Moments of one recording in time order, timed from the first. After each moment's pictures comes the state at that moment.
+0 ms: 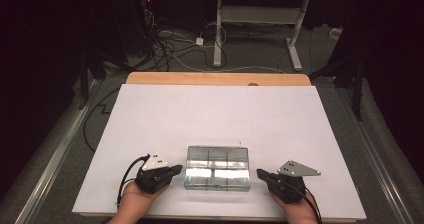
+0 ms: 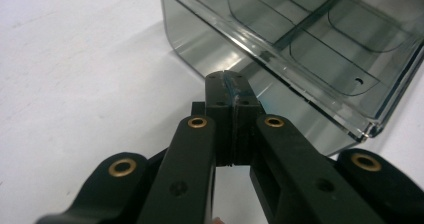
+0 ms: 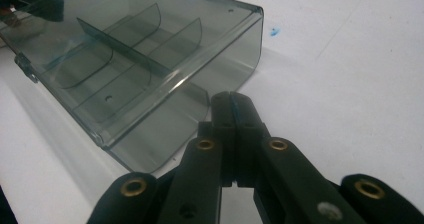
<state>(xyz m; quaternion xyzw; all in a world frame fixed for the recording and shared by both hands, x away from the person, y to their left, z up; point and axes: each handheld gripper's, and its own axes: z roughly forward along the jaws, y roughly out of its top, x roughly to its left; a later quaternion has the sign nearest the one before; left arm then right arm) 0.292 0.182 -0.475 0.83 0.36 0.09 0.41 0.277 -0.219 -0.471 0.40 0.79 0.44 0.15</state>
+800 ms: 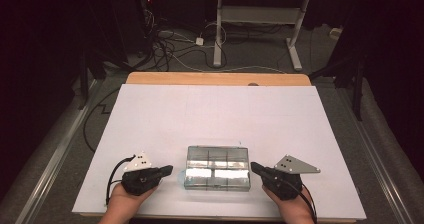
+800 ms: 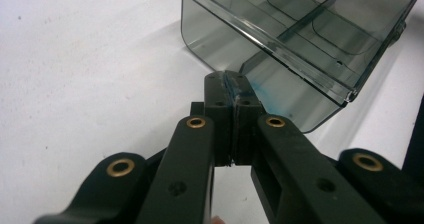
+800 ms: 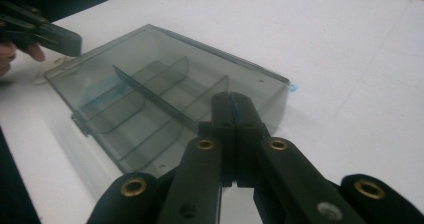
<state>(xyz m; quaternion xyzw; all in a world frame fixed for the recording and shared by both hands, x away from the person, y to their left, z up) 0.286 0.207 -0.472 0.82 0.35 0.08 0.44 0.275 -0.199 -0.443 0.37 0.78 0.48 0.17</state>
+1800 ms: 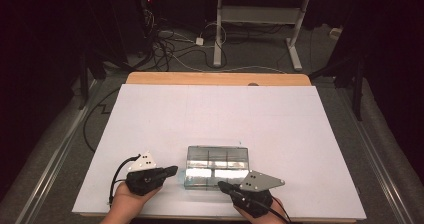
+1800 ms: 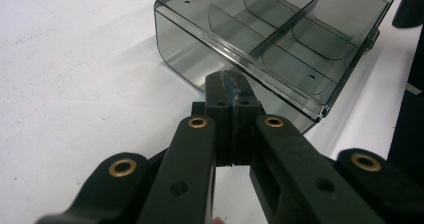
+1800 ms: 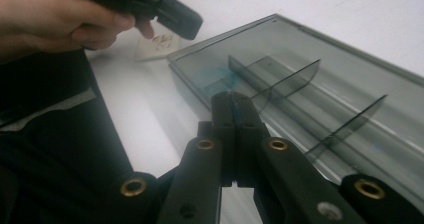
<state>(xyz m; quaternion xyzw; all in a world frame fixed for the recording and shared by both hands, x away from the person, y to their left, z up) 0.287 0.198 -0.467 0.83 0.33 0.07 0.45 0.245 -0.129 -0.451 0.27 0.82 0.49 0.11</state>
